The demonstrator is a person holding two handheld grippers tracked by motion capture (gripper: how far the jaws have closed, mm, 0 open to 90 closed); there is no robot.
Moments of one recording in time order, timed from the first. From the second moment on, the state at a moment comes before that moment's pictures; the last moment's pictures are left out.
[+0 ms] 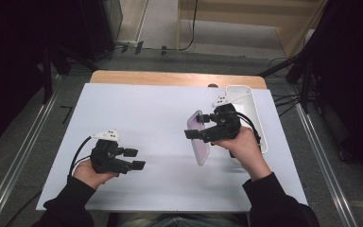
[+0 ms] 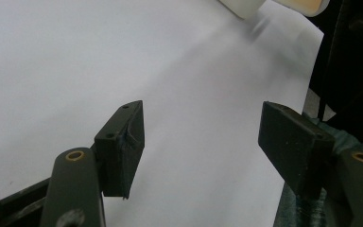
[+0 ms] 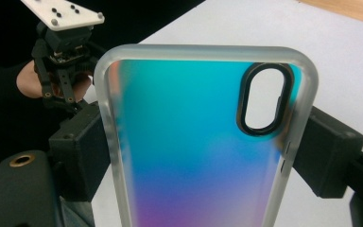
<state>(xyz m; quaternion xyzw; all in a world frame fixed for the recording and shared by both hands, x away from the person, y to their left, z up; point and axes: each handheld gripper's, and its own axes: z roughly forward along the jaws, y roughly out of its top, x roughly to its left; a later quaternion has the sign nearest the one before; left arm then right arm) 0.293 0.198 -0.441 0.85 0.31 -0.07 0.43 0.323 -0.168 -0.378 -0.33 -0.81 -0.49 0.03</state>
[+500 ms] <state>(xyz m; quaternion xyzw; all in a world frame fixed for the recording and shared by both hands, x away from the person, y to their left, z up) 0.294 0.204 -0.442 0.84 0.32 -0.07 0.43 0.327 -0.191 -0.362 -0.35 -0.80 -0.49 0.01</state>
